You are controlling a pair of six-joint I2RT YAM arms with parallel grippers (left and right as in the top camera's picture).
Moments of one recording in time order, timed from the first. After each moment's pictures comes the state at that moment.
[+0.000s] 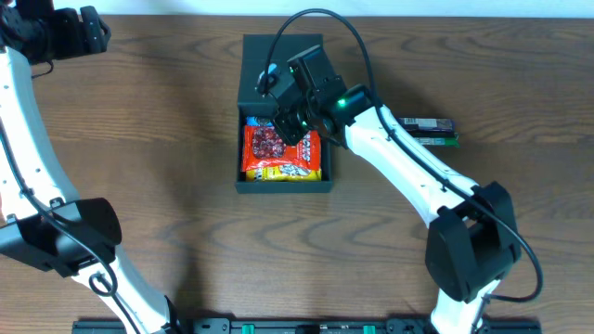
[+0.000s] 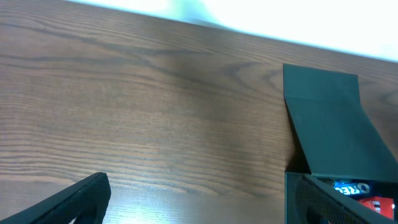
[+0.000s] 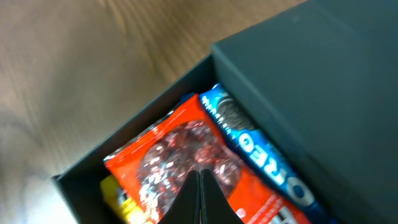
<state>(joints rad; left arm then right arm) 0.37 2.03 2.38 -1.30 0.33 0.14 0.58 1.95 1.61 -0.59 -0.29 -0.16</state>
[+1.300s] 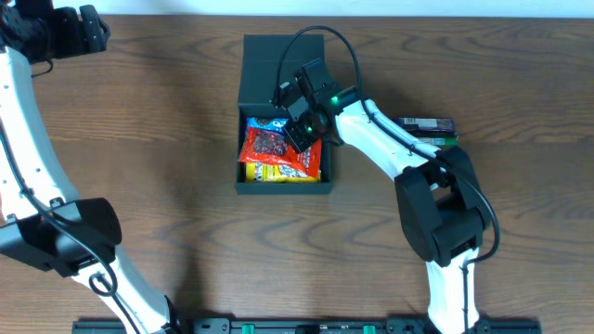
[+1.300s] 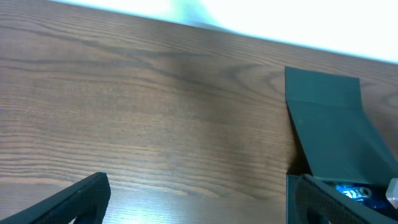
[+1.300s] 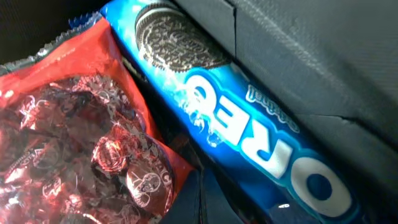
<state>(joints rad) 0.37 2.03 2.38 -1.29 0.33 0.14 0.52 2.16 1.61 -0.63 -0.30 -0.14</state>
